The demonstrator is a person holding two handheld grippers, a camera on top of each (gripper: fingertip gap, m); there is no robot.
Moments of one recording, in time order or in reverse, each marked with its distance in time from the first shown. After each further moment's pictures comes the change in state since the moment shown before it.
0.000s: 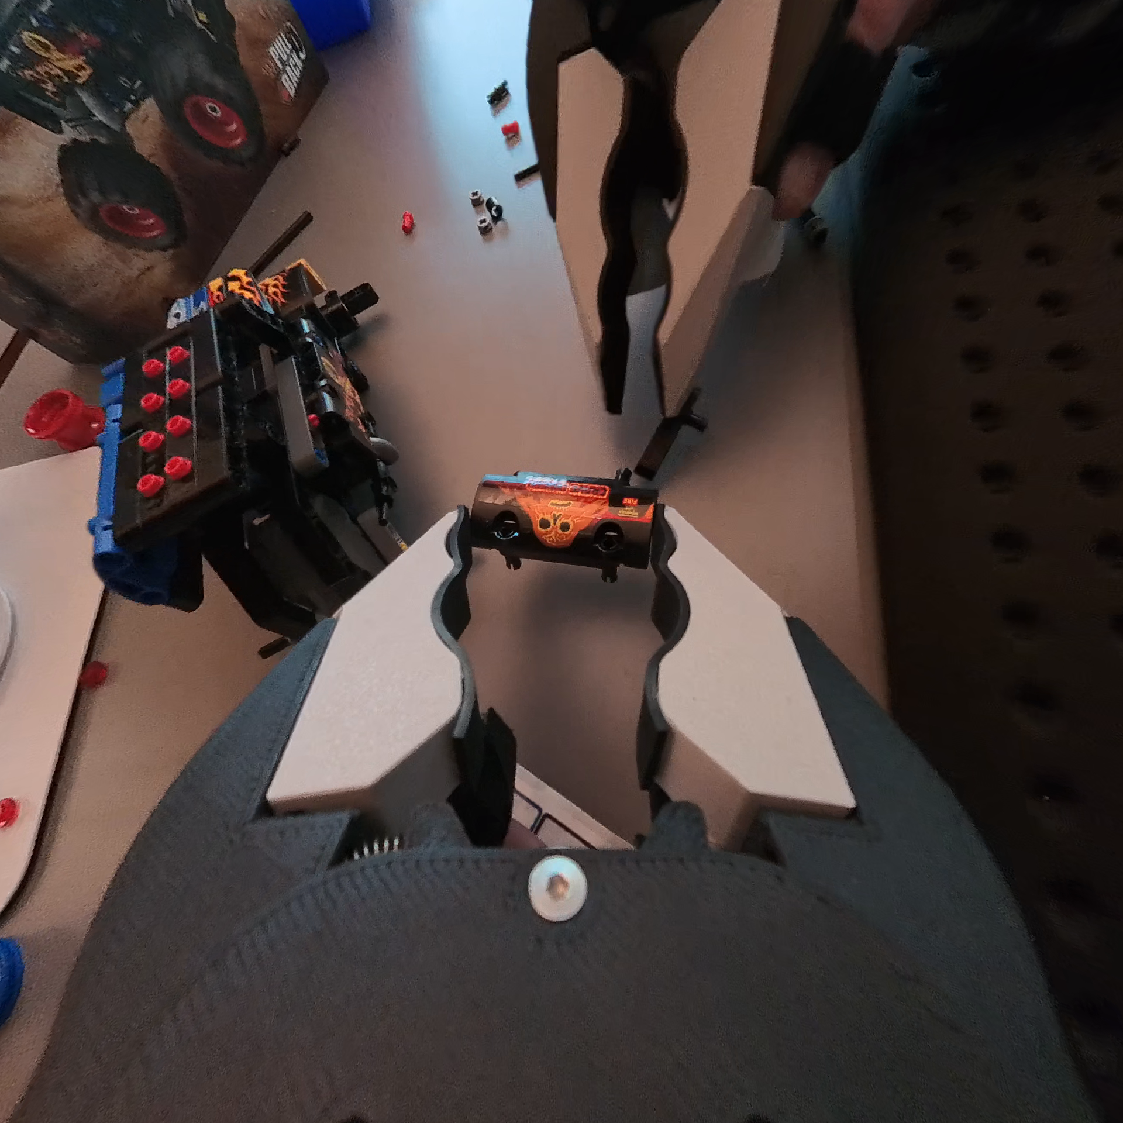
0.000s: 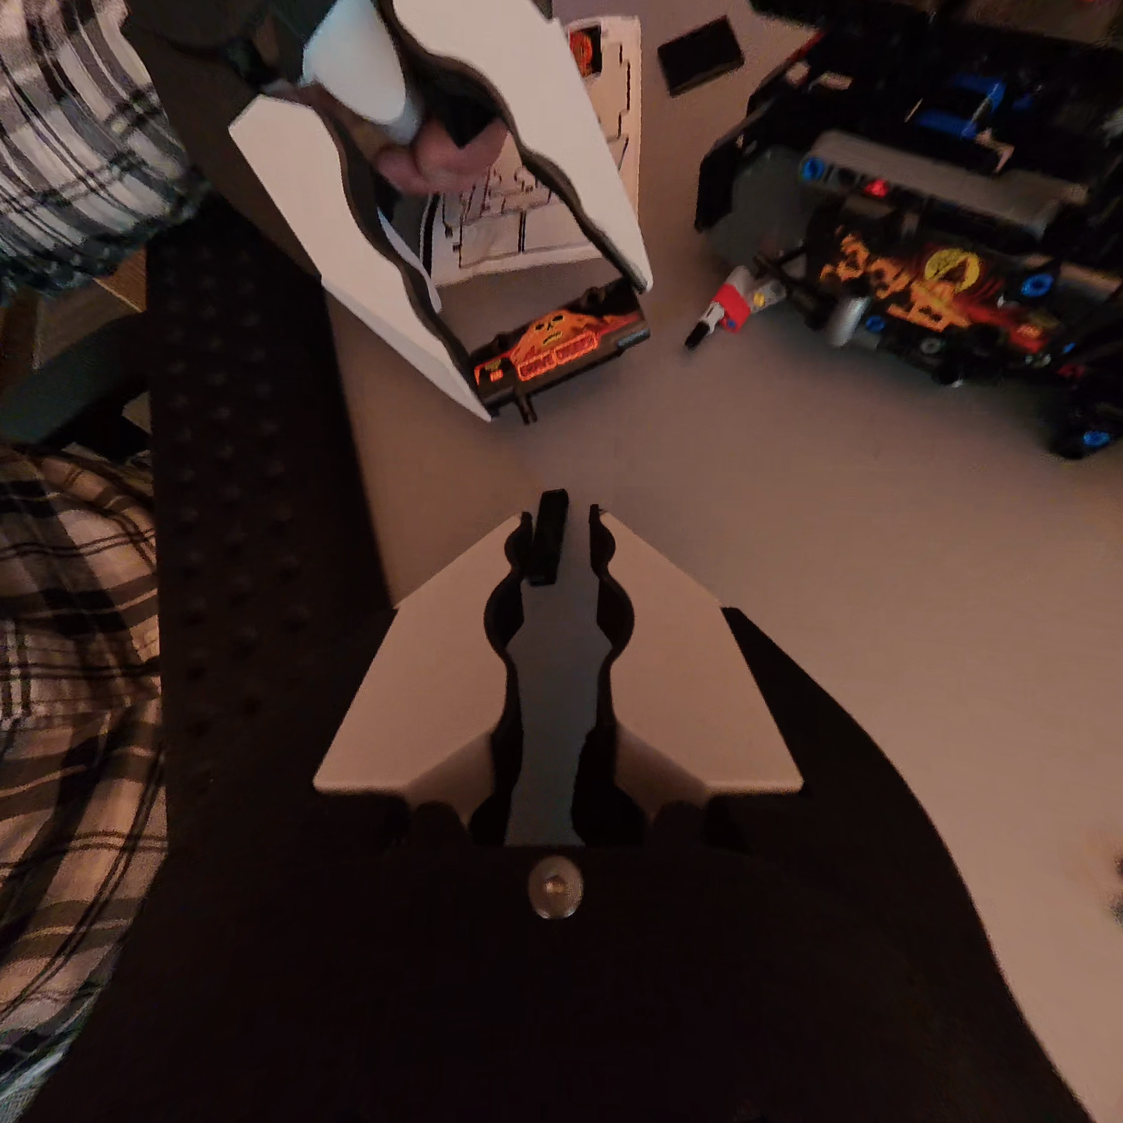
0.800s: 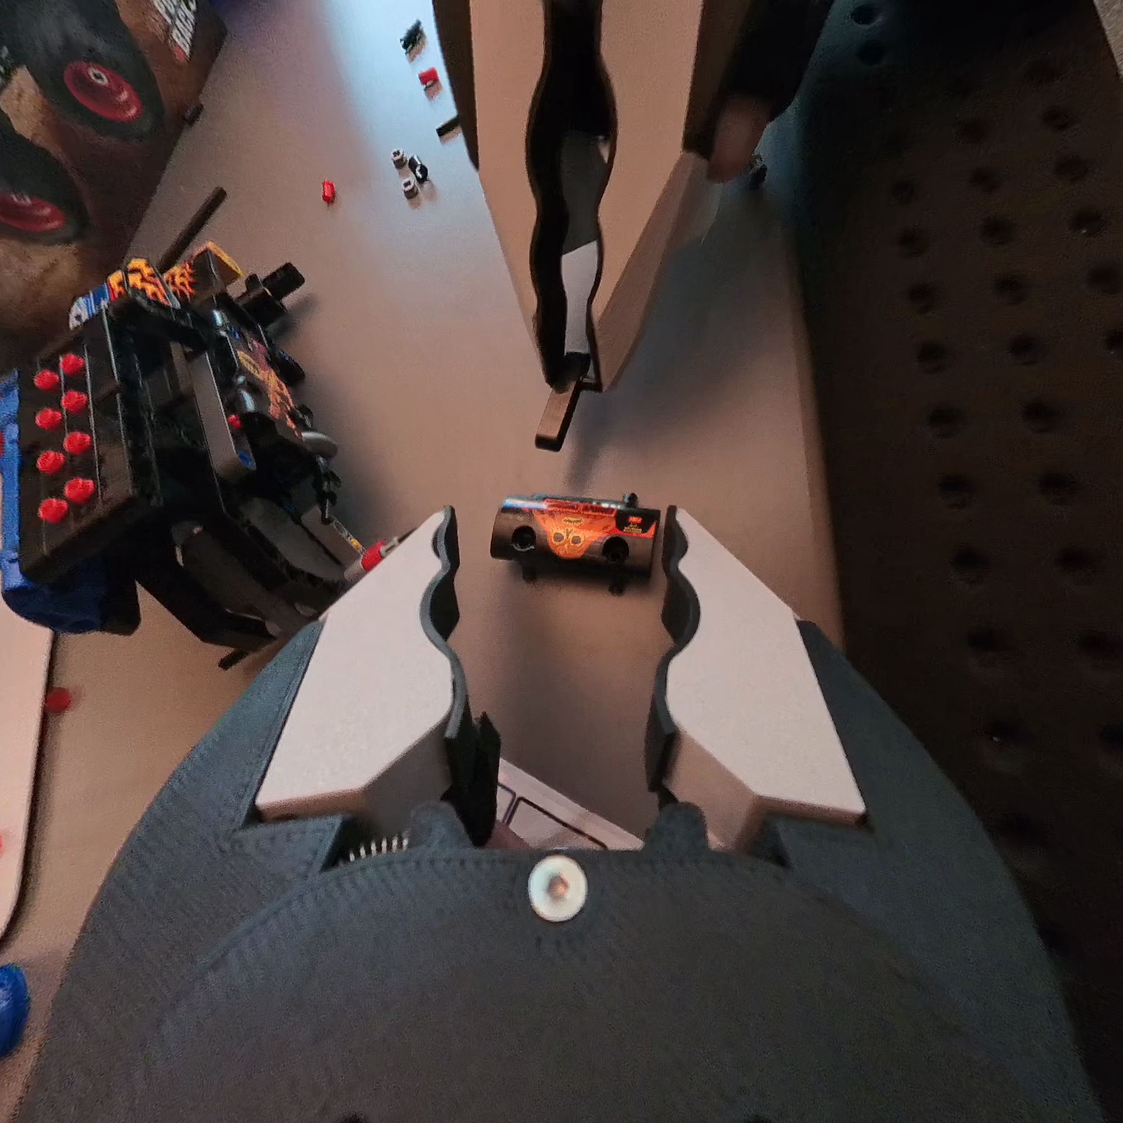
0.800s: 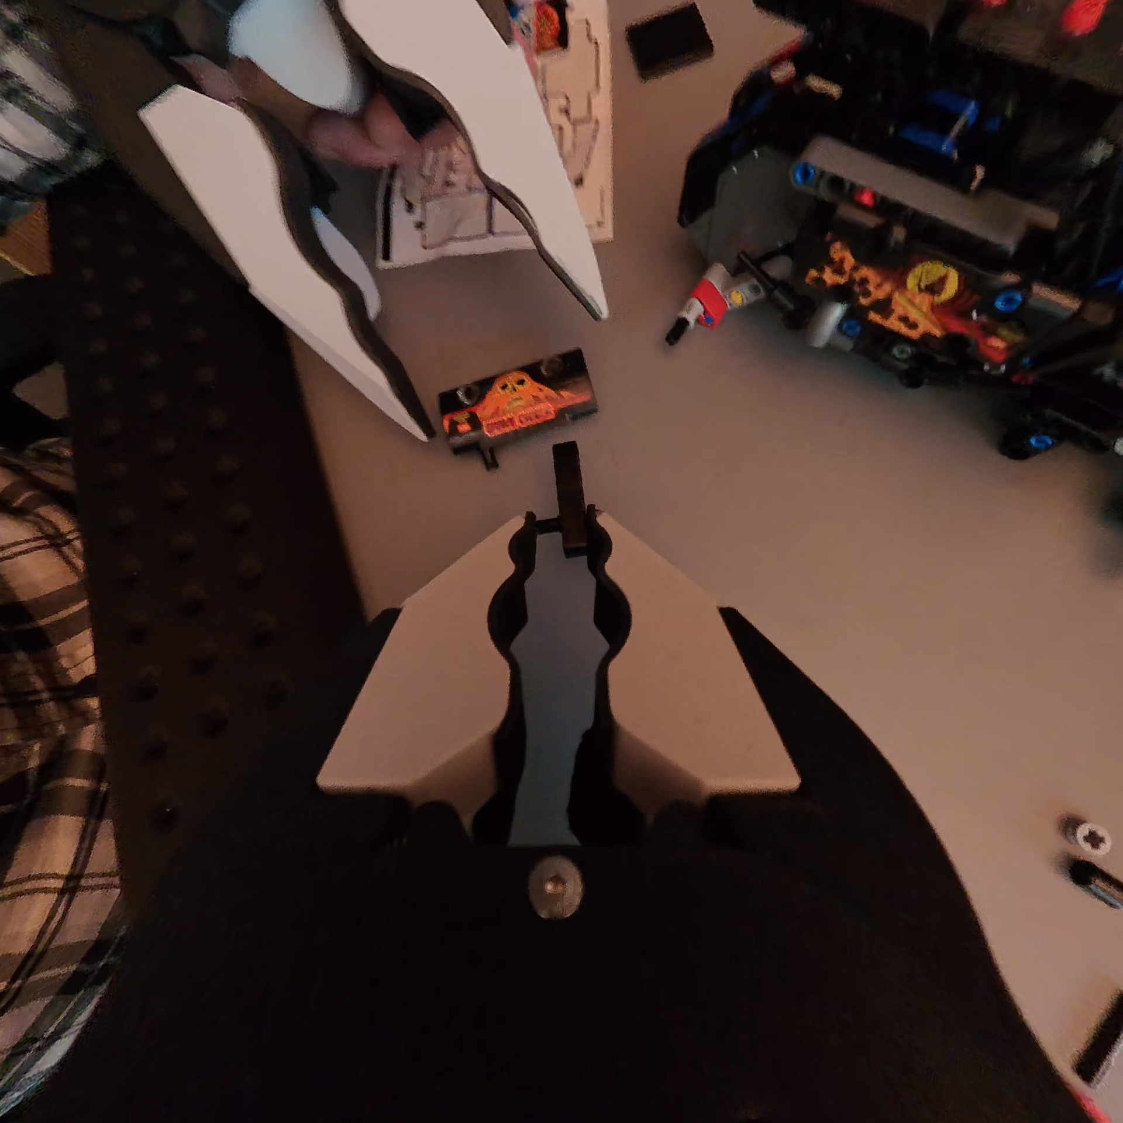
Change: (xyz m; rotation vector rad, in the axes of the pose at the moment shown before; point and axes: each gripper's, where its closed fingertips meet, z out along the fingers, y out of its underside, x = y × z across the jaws) left arm 0.018 0.008 0.000 -0.066 0.067 0.065; right arm 0.003 0.002 0.002 -0.032 0.099 -0.049
